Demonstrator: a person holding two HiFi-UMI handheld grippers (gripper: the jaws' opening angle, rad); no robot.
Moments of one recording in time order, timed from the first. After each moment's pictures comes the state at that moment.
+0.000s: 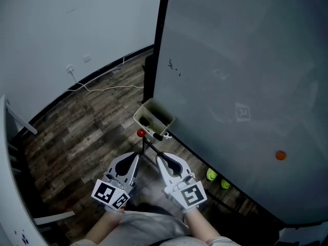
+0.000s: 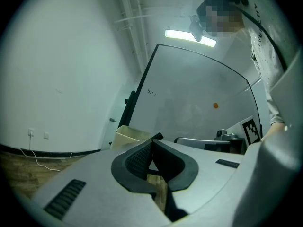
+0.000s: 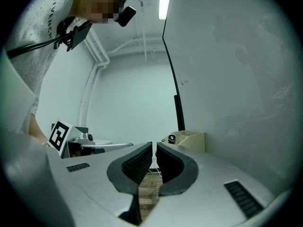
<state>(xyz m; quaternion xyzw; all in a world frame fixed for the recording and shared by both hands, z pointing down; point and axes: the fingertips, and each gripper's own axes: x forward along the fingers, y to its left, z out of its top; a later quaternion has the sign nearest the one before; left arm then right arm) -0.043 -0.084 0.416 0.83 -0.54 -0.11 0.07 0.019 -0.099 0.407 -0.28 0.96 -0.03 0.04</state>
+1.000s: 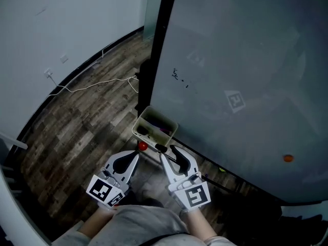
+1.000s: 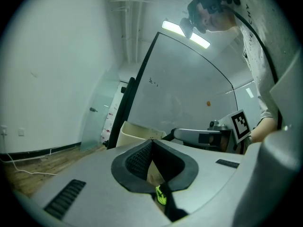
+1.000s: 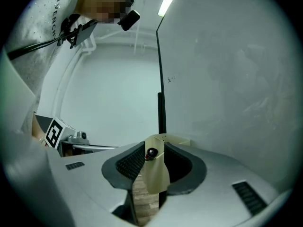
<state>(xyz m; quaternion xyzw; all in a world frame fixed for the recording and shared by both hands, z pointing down) -0.075 -0.147 0.425 0.90 -0.41 -0.06 0.09 0.002 -0.164 0.399 -0.41 0.91 -0.01 0.01</state>
